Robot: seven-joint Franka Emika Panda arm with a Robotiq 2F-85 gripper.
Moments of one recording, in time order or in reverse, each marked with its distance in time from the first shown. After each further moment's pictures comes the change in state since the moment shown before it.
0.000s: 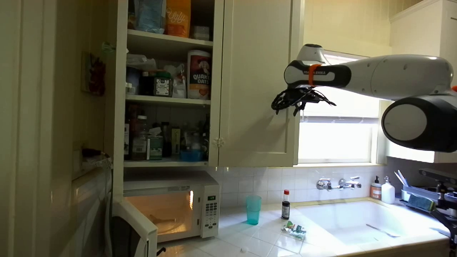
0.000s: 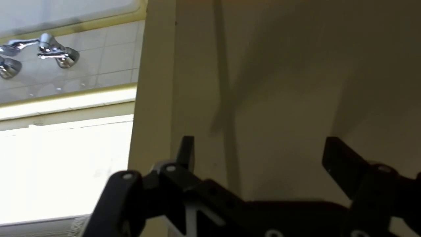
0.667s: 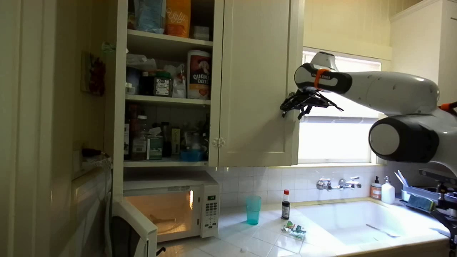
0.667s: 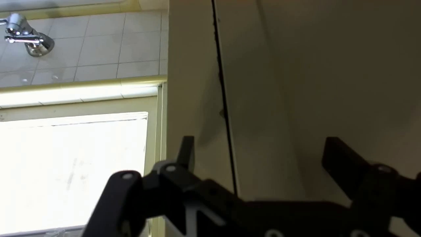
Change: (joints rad) arm -0.132 0.175 0.007 0.246 0.212 -0.094 -0.254
